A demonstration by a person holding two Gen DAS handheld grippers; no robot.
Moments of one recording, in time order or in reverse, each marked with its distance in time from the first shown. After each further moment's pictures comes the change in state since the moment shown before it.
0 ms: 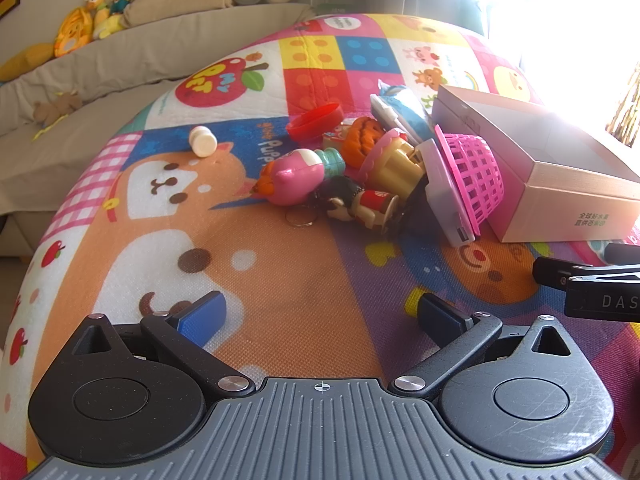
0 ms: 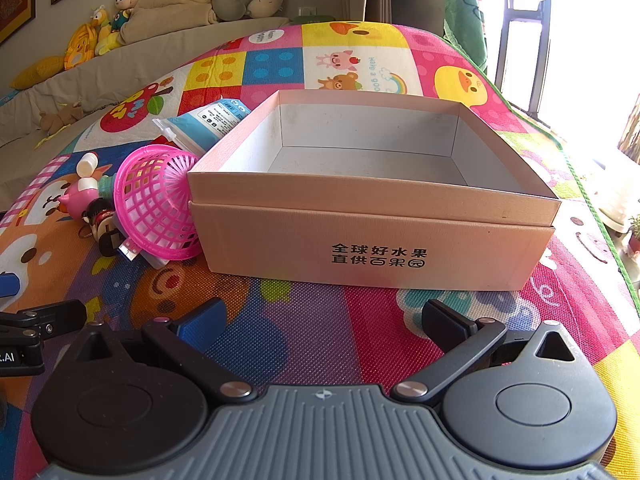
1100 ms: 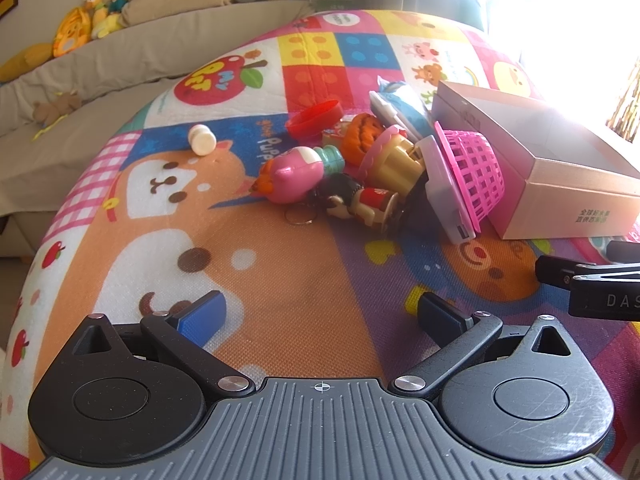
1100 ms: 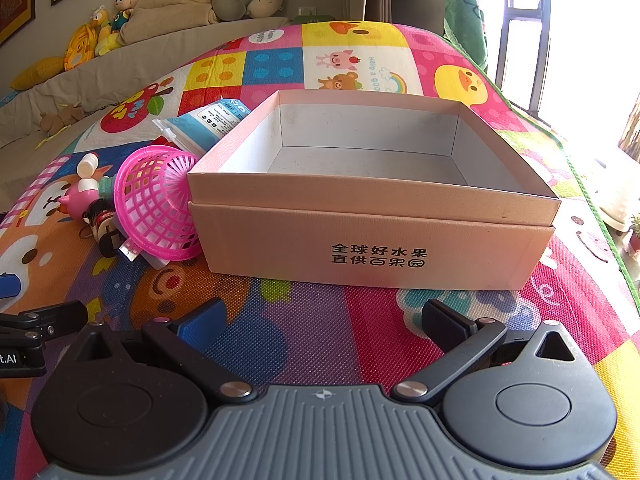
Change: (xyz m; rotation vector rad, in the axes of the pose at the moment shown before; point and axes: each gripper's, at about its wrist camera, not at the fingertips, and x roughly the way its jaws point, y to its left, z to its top) left arm 0.000 0.000 0.001 0.007 0.012 0.003; right arm -0.001 0.001 0.000 0.001 0.003 0.004
